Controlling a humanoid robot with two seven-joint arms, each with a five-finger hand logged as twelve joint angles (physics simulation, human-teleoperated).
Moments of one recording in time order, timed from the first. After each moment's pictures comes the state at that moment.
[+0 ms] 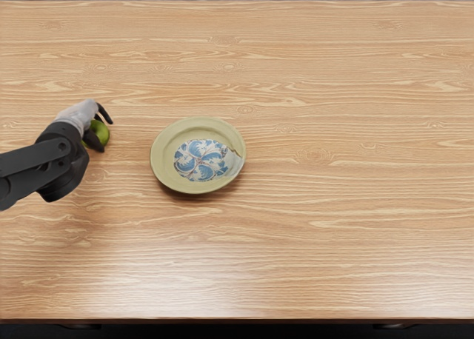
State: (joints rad) left arm -1.03 0.50 -0.07 -1.11 1.13 0.34 0.61; right arm 0.03 0.00 0.10 0.12 -0.02 0.15 -0.41
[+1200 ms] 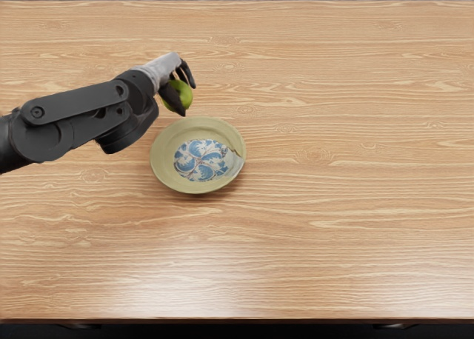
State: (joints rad) left arm -1.28 0.31 -0.09 -1.15 0.98 0.25 0.61; right arm 0.05 0.00 0.10 0.13 -0.02 0.16 -0.41
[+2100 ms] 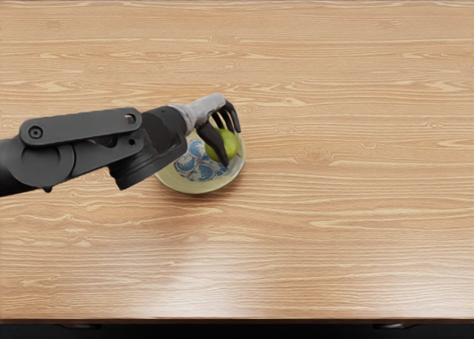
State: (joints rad) left arm -1.26 0.33 -0.08 -1.43 0.81 0.29 0.61; right arm 0.05 0.00 0.10 0.13 -0.02 0.16 -0.41
